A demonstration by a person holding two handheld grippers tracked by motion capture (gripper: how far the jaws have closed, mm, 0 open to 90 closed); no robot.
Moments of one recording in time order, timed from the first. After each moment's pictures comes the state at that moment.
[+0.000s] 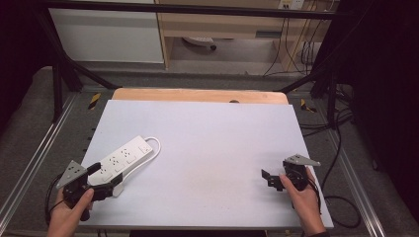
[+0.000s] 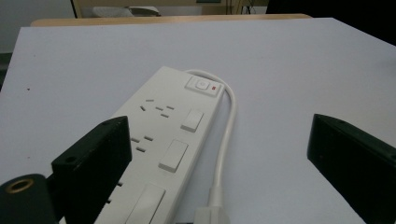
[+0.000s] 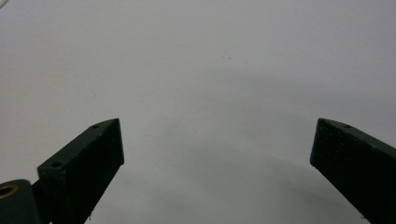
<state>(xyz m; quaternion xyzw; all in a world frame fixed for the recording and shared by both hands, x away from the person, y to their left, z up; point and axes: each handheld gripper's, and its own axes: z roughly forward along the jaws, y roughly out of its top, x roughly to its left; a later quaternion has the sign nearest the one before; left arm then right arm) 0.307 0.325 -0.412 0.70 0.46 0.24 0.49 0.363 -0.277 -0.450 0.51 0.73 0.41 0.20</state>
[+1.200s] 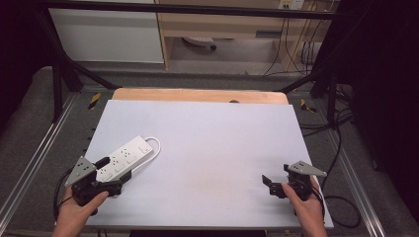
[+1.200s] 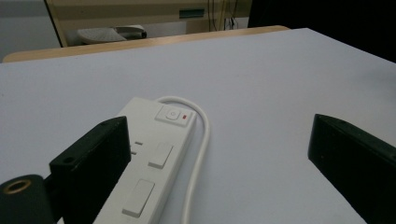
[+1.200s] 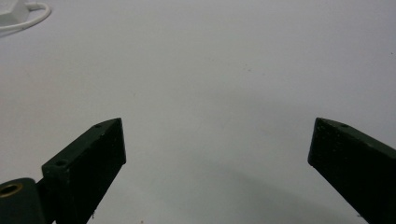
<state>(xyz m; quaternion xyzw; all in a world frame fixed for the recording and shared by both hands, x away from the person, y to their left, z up) 0.311 0.300 -0.396 0.71 0.42 0.25 0.51 0.334 -0.273 -0.436 0.48 0.73 0.44 0.22</state>
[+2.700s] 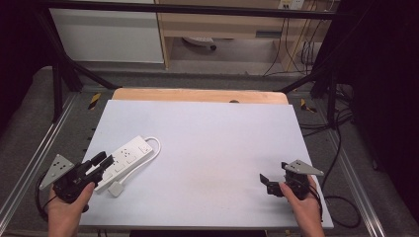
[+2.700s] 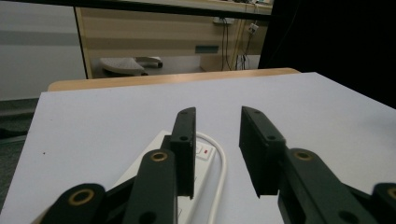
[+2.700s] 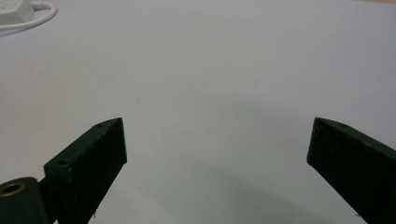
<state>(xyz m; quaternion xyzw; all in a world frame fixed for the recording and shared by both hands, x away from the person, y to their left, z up) 0.301 0.326 -0.373 0.65 0.44 0.28 0.55 0.336 -0.266 -0.433 0.46 0.74 0.44 0.23</state>
